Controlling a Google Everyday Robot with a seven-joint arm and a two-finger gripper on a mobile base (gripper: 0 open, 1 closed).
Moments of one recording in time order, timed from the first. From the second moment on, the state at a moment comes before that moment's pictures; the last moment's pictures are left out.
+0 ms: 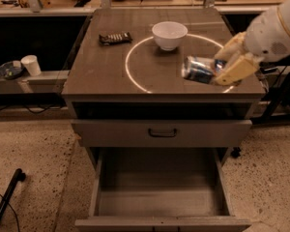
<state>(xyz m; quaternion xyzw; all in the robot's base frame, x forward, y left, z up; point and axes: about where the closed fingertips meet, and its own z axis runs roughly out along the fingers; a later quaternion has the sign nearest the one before) 0.541 -0.190 0.933 -0.61 0.72 0.10 0.31</state>
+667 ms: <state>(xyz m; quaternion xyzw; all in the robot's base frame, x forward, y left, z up) 0.585 -0.087 0.969 -0.57 0.77 0.12 0.26</state>
